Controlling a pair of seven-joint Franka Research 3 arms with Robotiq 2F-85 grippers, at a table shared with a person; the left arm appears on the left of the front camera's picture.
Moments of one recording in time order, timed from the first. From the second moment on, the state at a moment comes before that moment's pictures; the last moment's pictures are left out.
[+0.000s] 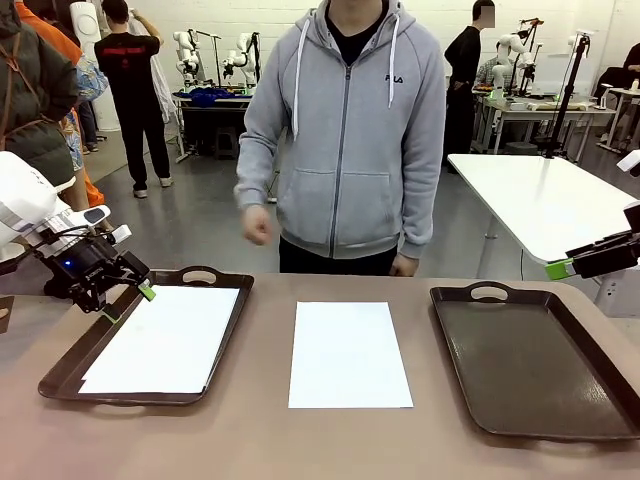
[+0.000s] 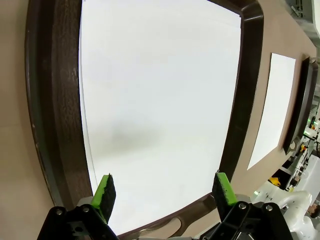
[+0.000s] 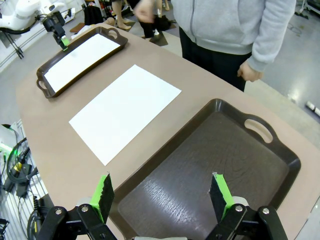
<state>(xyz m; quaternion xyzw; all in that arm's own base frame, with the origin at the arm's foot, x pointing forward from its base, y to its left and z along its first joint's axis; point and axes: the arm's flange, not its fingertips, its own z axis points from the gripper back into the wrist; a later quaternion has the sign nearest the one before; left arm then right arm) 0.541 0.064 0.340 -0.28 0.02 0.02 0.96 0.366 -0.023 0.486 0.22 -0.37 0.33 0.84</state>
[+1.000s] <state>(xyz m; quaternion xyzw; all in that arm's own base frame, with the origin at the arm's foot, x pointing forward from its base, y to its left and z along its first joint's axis) 0.508 0.005 0.530 -0.24 -0.25 -0.19 0.92 0.366 -0.023 0.486 0.22 -0.37 0.33 0.84</state>
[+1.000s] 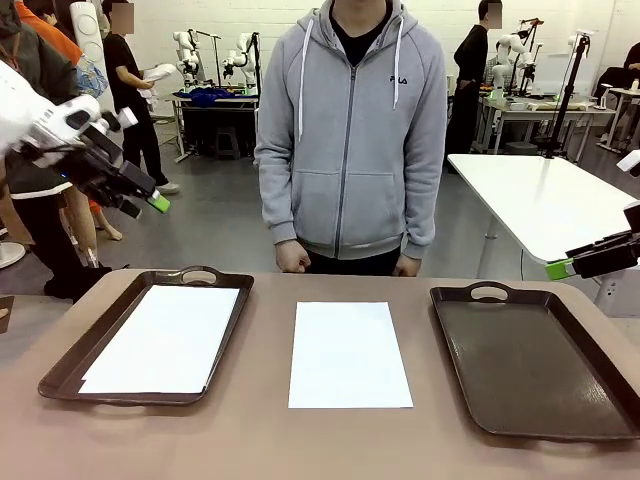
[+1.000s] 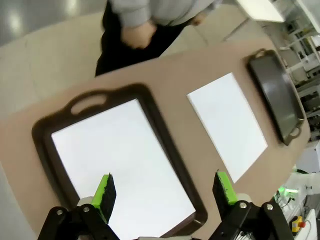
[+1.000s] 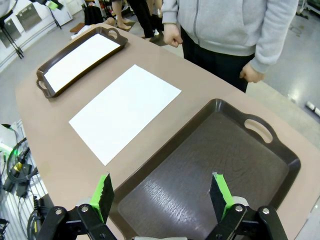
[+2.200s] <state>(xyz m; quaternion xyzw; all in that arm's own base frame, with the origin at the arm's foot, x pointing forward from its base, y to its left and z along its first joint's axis) 0.405 -0.005 0.550 -0.27 -0.35 -0.33 0.84 0.366 -0.023 0.486 0.22 -0.37 0.33 0.84</state>
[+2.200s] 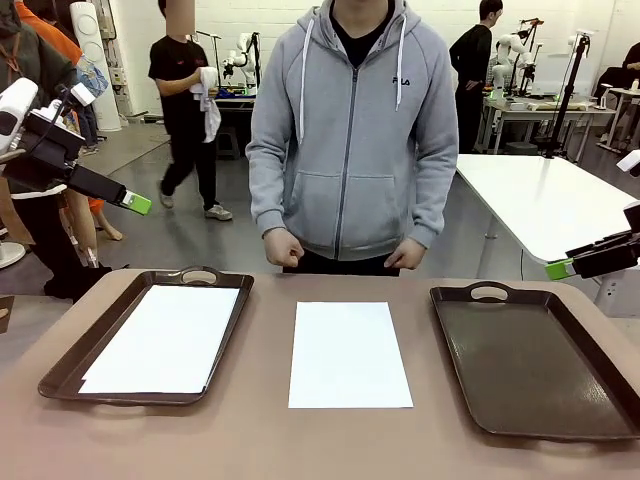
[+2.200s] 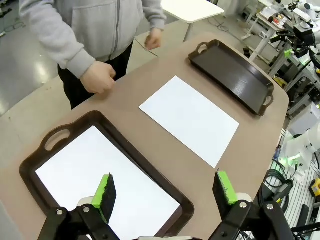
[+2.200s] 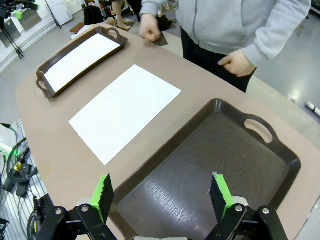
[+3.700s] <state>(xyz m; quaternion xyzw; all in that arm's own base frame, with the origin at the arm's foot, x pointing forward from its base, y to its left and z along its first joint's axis) 0.406 -0.005 0.546 -0.28 -0.34 -0.33 0.84 0.366 -0.023 0.486 0.22 -0.37 0.33 0.84</state>
